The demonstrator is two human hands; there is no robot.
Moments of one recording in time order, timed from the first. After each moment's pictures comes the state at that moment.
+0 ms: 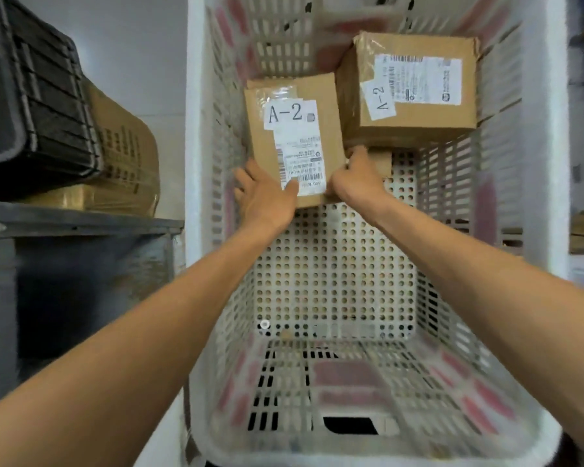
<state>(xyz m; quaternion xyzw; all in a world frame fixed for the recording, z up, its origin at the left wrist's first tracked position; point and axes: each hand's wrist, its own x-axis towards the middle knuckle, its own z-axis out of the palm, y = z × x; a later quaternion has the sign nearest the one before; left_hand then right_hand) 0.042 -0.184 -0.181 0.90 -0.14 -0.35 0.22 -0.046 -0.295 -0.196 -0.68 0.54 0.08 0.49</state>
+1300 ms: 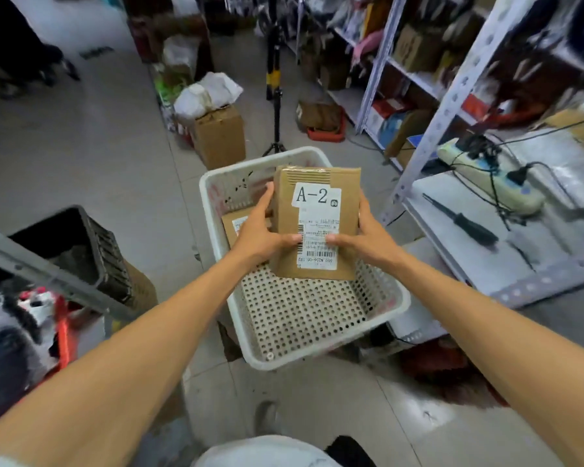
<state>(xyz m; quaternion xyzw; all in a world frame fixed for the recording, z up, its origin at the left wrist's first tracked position) -0.036 -0.042 0.122 0.67 -0.44 -0.43 0.41 -0.239 -0.118 0.116 -0.68 0.45 -0.20 0.55</state>
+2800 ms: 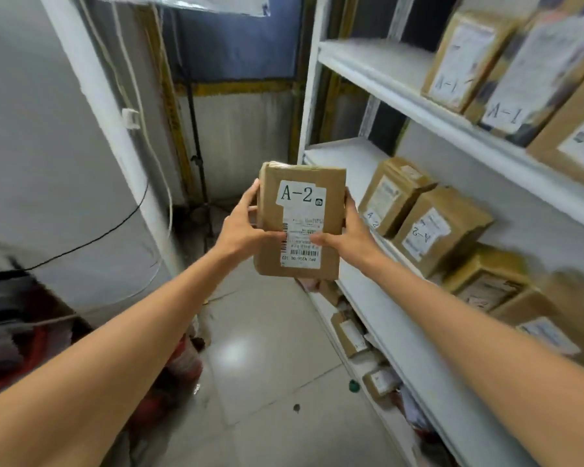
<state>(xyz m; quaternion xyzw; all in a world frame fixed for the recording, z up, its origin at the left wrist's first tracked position) -0.836 0.149 0.196 0.10 -0.80 -0.59 0.08 -0.887 0.349 0.211 -0.15 0.82 -0.54 0.12</state>
